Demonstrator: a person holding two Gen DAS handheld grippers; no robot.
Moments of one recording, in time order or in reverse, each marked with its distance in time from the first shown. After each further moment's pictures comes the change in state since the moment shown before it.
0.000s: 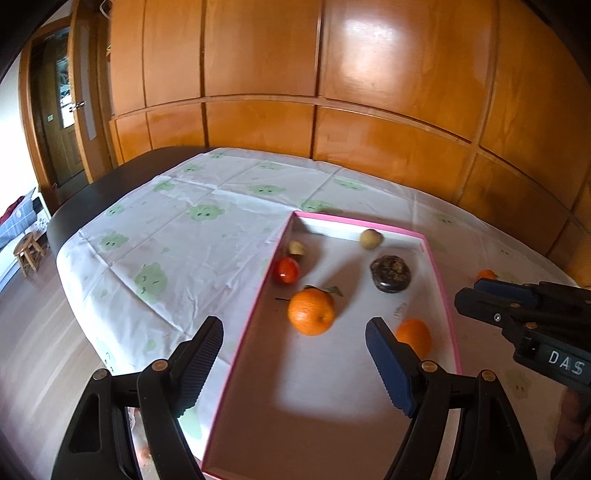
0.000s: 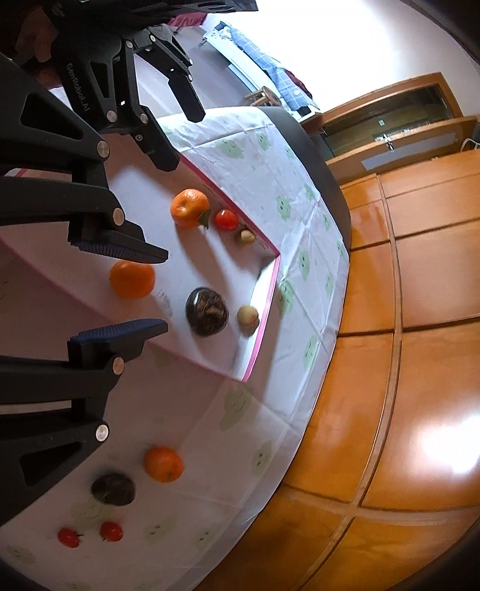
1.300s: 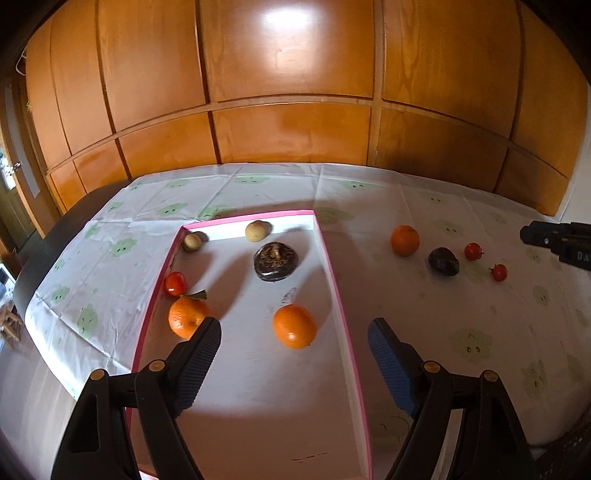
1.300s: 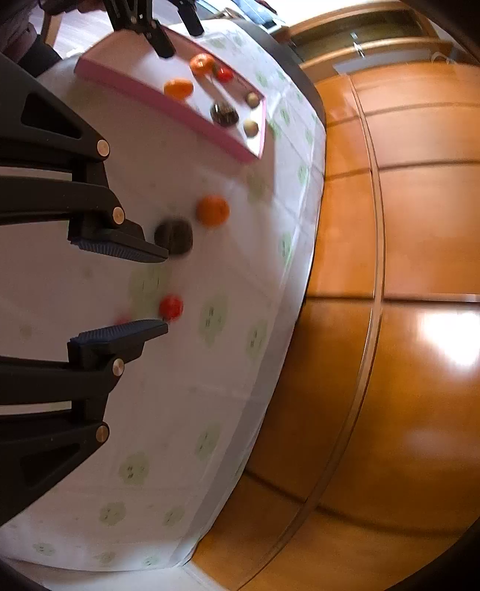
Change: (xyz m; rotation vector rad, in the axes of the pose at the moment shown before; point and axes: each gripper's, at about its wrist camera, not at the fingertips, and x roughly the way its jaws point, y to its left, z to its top) left arm -0.010 -0.100 -0.010 0.264 0.027 -0.131; right arm -0.107 -0.174 -0.066 0.176 -0.039 -0.368
